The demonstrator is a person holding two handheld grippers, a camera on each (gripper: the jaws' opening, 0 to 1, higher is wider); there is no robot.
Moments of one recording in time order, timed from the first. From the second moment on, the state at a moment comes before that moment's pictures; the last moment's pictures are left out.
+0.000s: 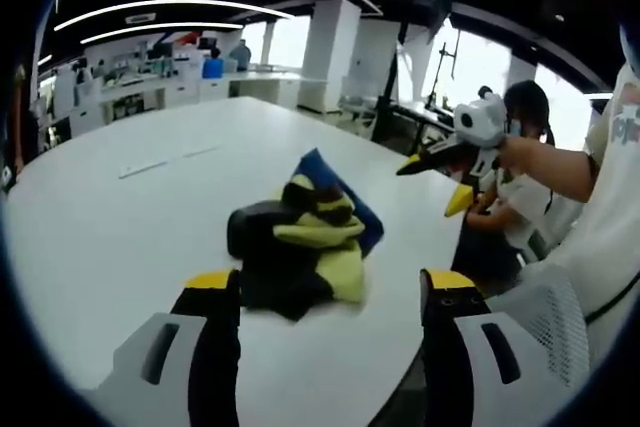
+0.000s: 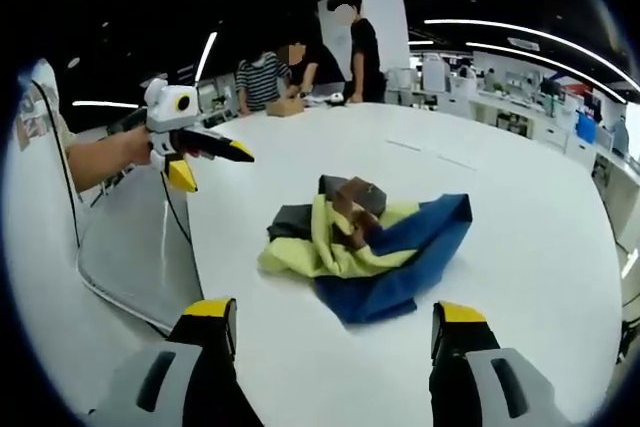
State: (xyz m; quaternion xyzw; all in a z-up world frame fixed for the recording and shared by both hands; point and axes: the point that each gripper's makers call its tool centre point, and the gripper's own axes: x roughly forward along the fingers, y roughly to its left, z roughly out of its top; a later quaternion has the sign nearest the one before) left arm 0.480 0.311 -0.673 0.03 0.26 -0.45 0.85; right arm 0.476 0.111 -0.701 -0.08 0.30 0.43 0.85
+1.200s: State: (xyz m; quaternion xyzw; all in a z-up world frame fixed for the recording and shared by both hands) left arm 0.518 0.286 -0.683 0.05 0.26 -0.47 0.84; right arm 0.513 0.129 -0.709 -0.10 0.29 0.45 0.84
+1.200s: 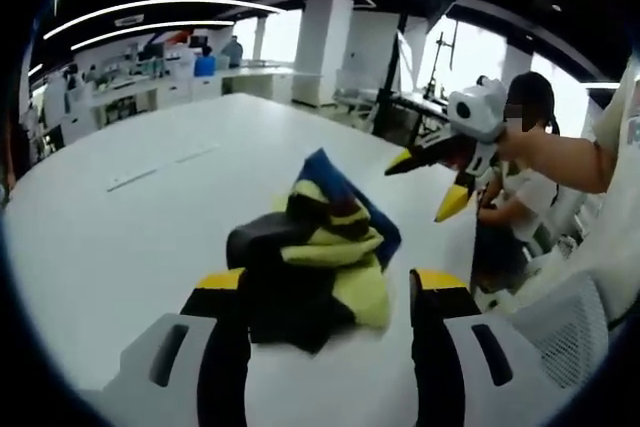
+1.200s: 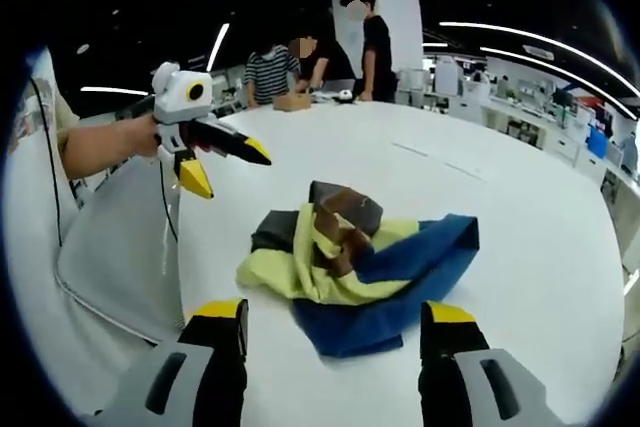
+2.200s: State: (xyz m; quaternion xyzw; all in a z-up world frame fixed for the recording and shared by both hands) left arm 0.542 0.273 -0.685 0.03 0.27 -0.47 0.84; right arm 0.551 0.142 -0.706 -0.13 0.26 0.46 0.84
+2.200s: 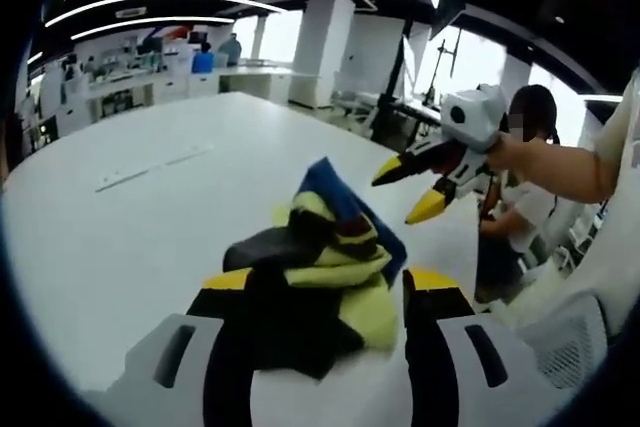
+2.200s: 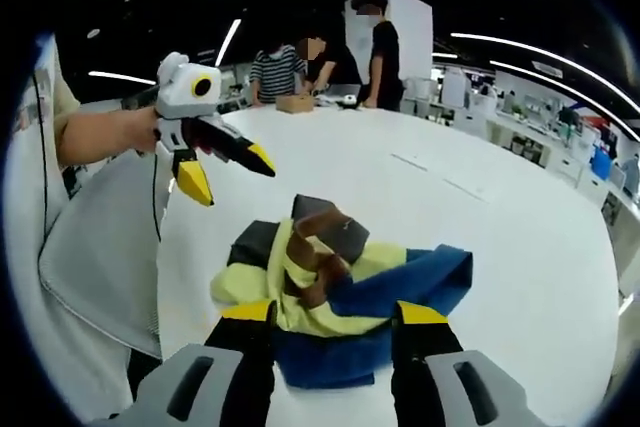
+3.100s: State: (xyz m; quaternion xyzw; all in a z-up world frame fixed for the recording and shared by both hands) left arm 0.558 0.261 -0.700 0.03 0.28 -0.48 0.83; right arm 0.578 0.168 -0.727 -0.16 0.26 0.48 0.82
